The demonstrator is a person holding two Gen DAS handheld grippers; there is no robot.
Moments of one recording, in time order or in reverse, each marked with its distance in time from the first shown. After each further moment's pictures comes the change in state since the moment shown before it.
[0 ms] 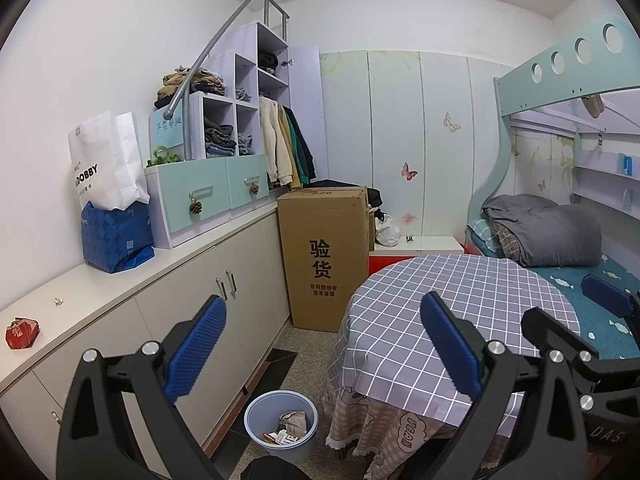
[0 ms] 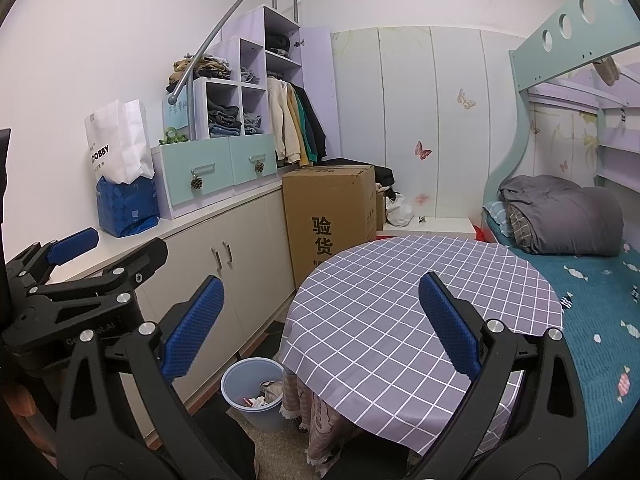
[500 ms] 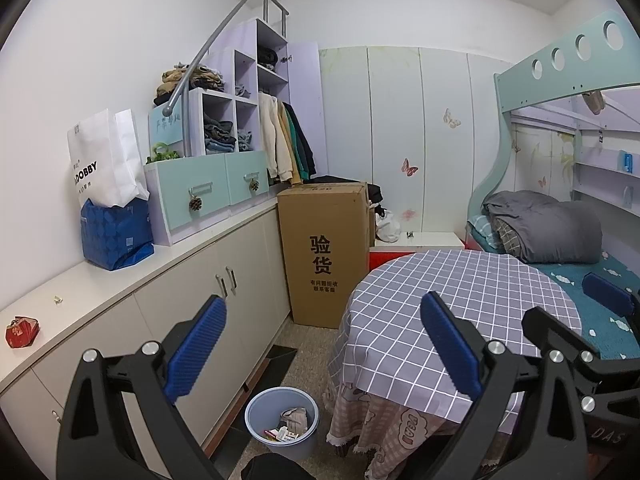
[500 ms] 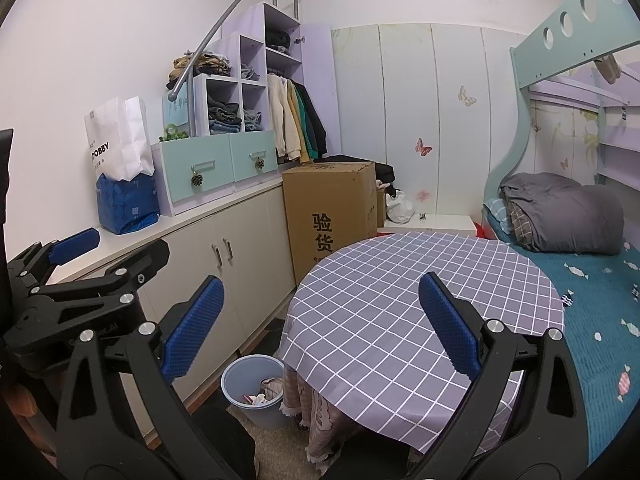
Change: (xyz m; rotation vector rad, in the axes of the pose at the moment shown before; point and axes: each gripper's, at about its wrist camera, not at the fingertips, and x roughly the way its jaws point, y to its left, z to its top) left arm 0.006 0.007 -0.001 0.009 0.012 -0.005; right arm 0.004 0.002 -0.001 0.002 0.012 -0.001
